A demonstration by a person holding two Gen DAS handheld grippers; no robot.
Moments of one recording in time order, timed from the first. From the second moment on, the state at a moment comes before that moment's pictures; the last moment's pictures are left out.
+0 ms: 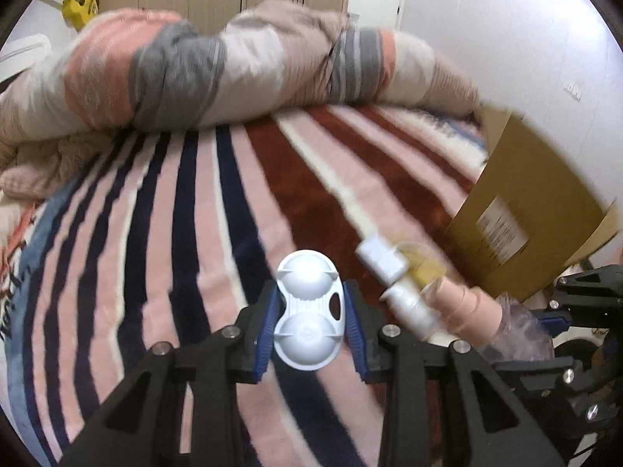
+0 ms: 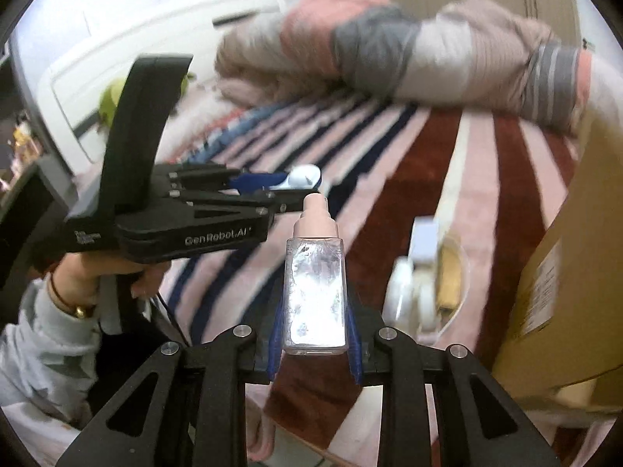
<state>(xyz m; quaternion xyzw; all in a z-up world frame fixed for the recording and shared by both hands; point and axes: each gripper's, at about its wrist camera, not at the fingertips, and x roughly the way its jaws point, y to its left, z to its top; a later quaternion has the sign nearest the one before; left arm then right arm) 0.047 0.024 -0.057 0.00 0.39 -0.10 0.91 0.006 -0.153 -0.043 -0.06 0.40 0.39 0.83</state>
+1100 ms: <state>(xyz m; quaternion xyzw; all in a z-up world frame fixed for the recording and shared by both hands) 0.117 -0.210 0.030 0.10 0.38 -0.27 0.88 0.061 -0.374 0.020 0.01 0.36 0.20 0.91</state>
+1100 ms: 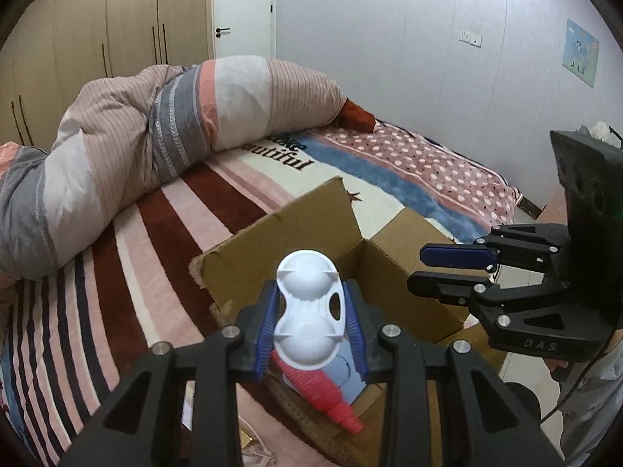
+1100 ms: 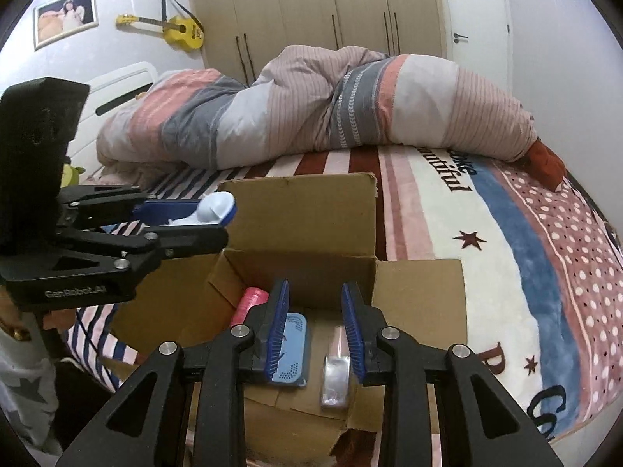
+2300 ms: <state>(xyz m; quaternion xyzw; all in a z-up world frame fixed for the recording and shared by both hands) 0.051 0.013 -0.047 0.02 0.40 -0.12 0.91 -0.010 -0.141 -0.025 -0.10 0.39 0.36 0.84</state>
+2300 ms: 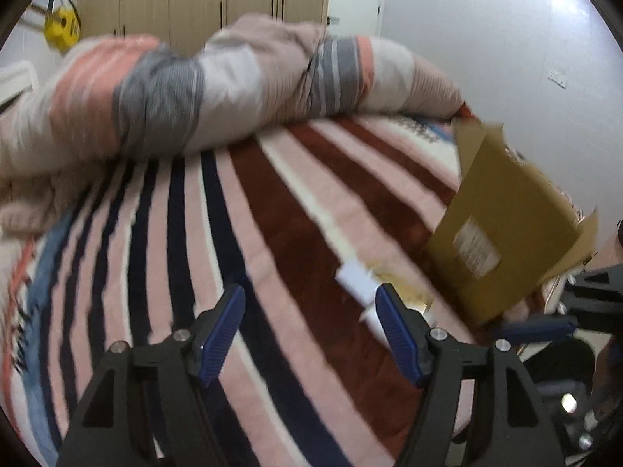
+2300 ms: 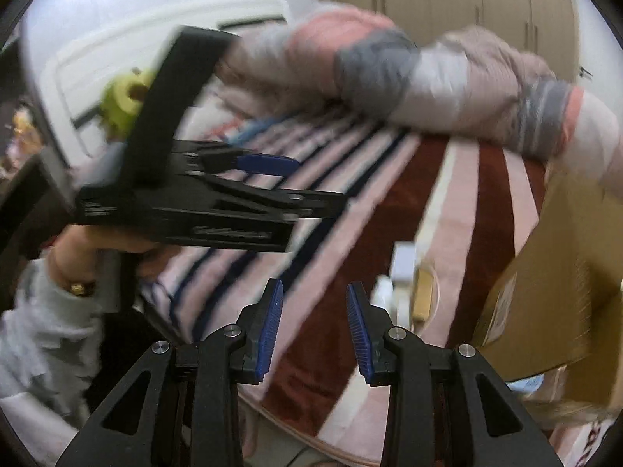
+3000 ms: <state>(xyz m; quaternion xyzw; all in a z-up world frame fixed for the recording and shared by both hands) 0.062 -0.039 -0.134 -0.06 0.48 -0.20 0.85 0.016 -0.170 -0.114 -0.16 0.43 0.22 0.86</state>
